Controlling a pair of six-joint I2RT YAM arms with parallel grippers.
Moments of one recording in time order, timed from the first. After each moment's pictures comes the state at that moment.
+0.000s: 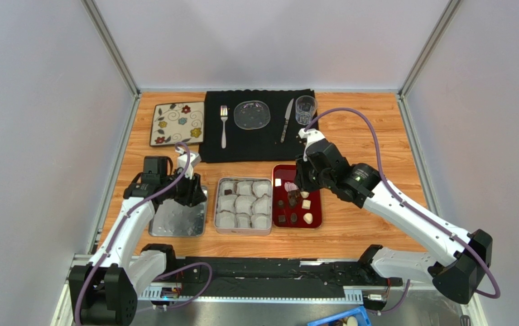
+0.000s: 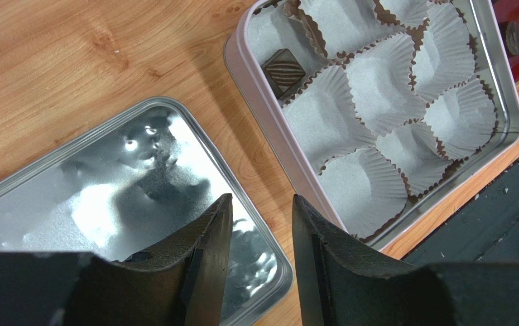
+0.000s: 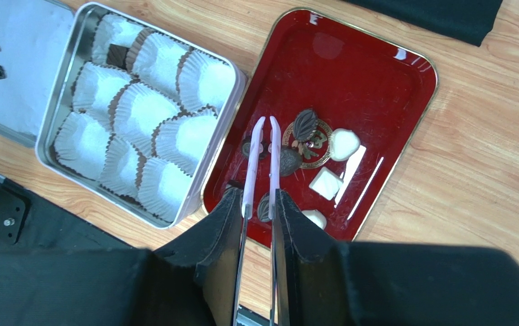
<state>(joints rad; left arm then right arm) -0.04 0.96 0.61 -0.60 0.57 0.21 0.80 1.13 1.06 -0.68 0.14 0.41</state>
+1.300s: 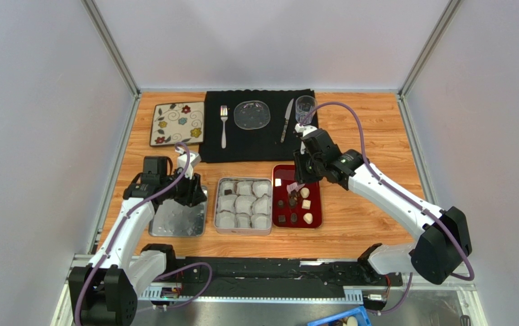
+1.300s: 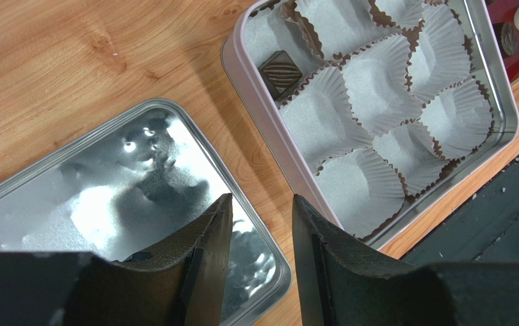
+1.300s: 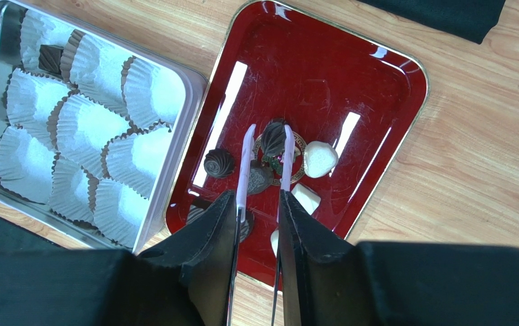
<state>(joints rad) -0.04 0.95 0.61 -0.60 0.58 0.22 0.65 1.32 1.08 -0.64 0.03 0.33</state>
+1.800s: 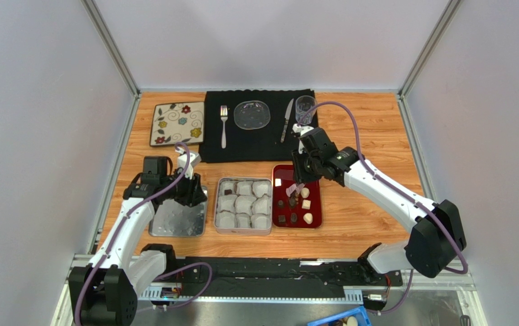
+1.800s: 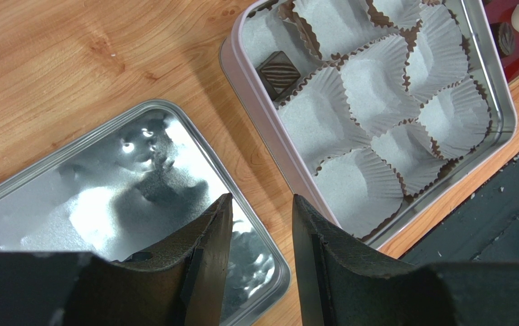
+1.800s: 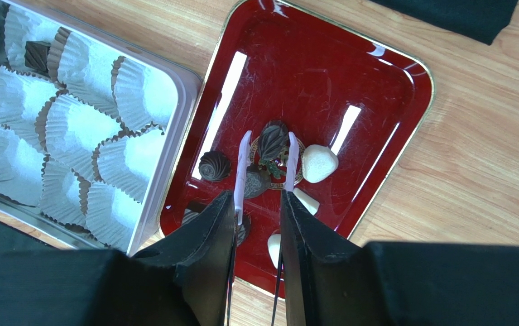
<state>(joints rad) -0.04 0.95 0.61 -0.60 0.58 0.22 0.63 1.37 1.09 -0.63 0.01 0.31</state>
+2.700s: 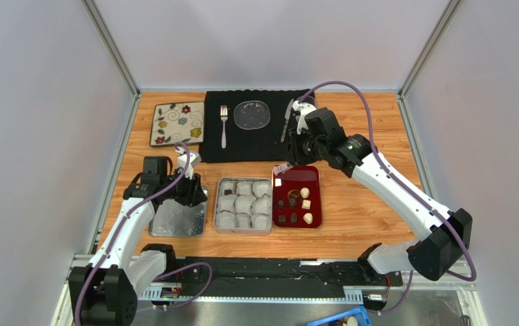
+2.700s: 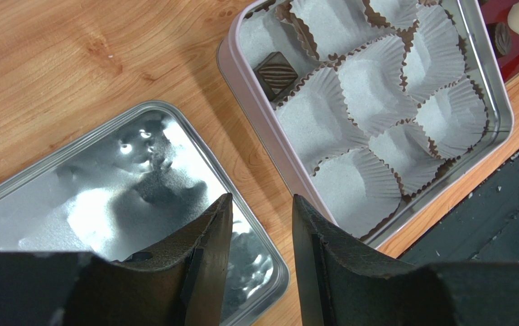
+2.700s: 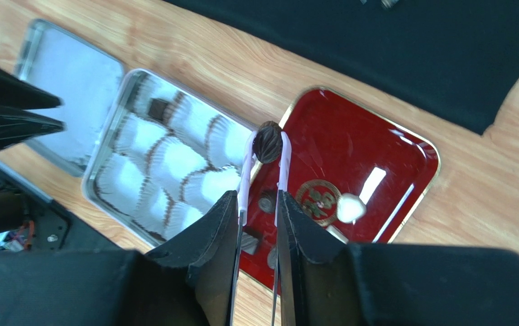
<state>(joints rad) -0.04 0.96 0.61 -0.60 0.59 0.21 0.64 1.36 1.30 -0.67 -0.06 0.30</state>
